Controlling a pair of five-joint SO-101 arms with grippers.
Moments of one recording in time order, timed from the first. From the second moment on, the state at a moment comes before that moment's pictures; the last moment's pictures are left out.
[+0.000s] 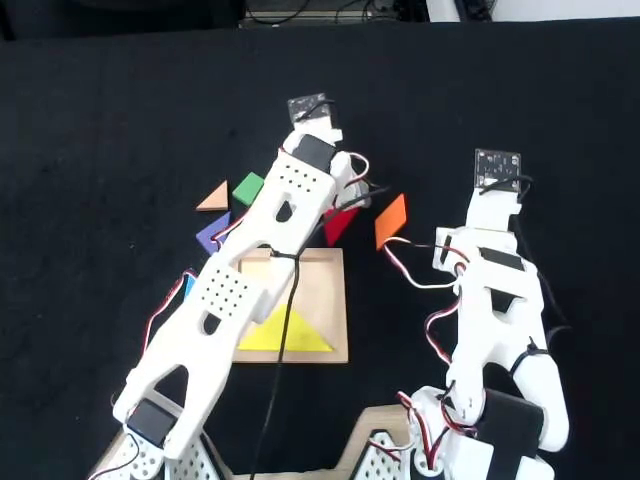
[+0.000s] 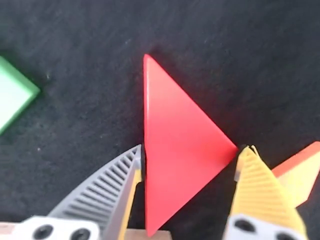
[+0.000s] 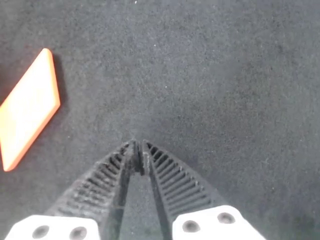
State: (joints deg) left arm 24.5 74.6 -81.4 93.4 39.0; right arm 17.1 -17.6 58.0 26.6 9.1
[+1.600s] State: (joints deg) left arm 25.2 73.5 -88.1 99.8 29.8; right arm 17.1 -17.6 58.0 26.6 9.1
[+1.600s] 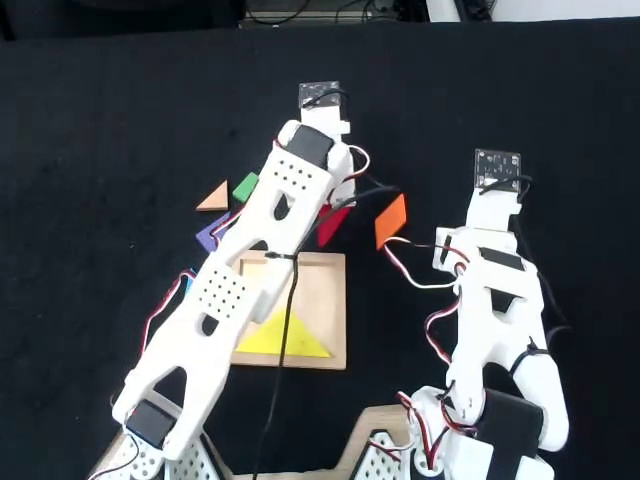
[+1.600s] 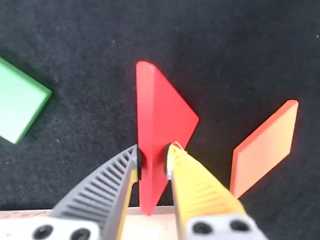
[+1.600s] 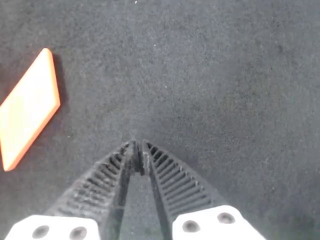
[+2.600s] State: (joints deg) left arm 29.0 73.9 -92.7 99.6 26.9; right arm 17.1 -17.6 58.0 26.6 9.1
